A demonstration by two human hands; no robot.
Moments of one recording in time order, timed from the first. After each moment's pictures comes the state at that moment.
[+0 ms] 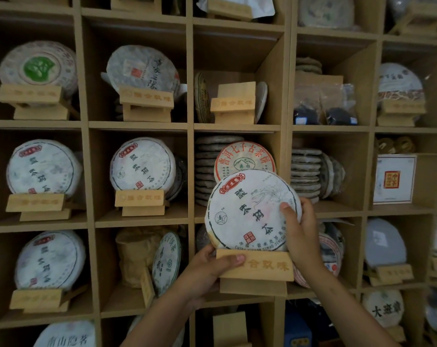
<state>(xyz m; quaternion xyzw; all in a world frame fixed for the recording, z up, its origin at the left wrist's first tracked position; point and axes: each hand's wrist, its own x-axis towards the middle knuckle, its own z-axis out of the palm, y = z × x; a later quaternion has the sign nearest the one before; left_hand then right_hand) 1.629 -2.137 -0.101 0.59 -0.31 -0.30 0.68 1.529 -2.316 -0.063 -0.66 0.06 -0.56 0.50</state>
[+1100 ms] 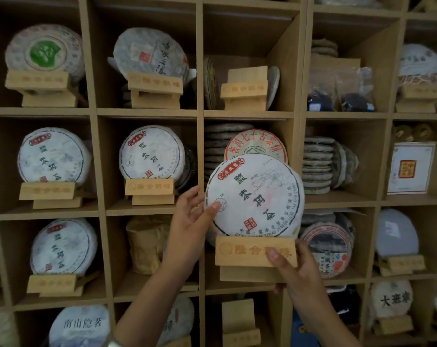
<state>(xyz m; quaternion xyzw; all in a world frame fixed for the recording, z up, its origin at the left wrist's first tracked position) 1.638 -2.105 -0.059 0.54 -0.36 0.00 0.76 1.500 -2.254 -0.125 -0.62 0.08 -0.39 0.68</state>
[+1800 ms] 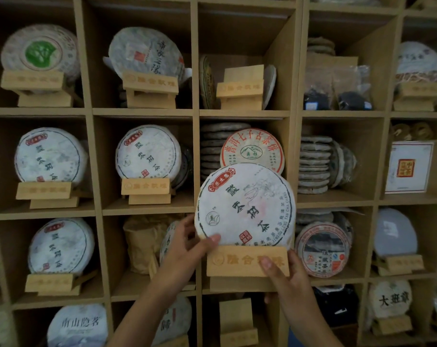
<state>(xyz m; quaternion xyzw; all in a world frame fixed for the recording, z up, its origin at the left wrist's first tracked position) 1.632 -2.090 -0.094 0.62 -0.34 -0.12 0.70 1.499 -2.249 -0.138 -0.62 0.08 -0.37 0.69</state>
